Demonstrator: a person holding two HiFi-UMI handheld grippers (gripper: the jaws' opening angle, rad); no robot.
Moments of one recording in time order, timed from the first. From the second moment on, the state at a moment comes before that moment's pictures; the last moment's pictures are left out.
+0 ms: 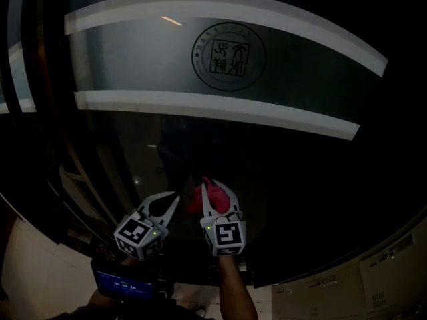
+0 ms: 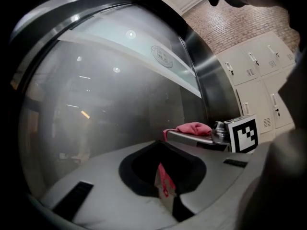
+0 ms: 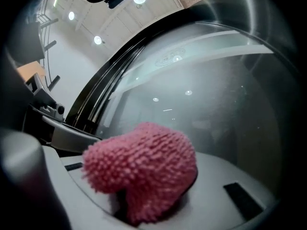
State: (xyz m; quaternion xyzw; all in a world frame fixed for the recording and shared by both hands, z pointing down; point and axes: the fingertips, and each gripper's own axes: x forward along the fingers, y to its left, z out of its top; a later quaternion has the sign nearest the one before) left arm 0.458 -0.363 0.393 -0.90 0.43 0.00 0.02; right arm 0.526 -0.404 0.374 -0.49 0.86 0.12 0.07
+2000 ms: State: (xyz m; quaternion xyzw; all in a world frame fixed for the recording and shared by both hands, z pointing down) left arm 0.177 -0.211 0.403 -0.92 0.38 -0.04 0.02; right arm 0.224 -0.227 0.375 -0.49 0.86 0.06 0.12
